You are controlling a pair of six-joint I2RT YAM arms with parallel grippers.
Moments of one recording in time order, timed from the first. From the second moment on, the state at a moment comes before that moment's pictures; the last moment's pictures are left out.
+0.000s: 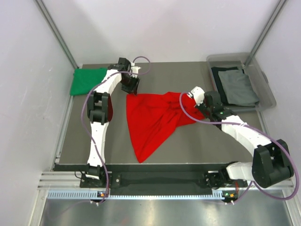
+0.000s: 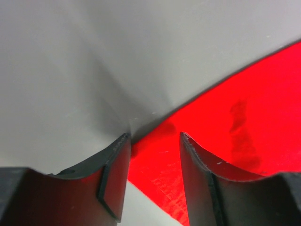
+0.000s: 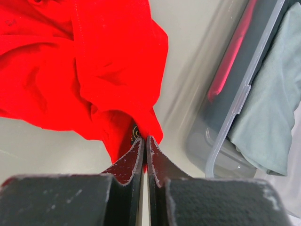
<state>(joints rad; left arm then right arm) -0.18 2.49 2.25 -0.95 0.30 0.23 0.34 1.28 0.78 -0.20 0.18 -0.50</state>
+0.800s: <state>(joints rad) -0.13 2.42 2.12 -0.89 0.26 0.23 0.34 1.28 0.78 -0.20 0.18 -0.50</state>
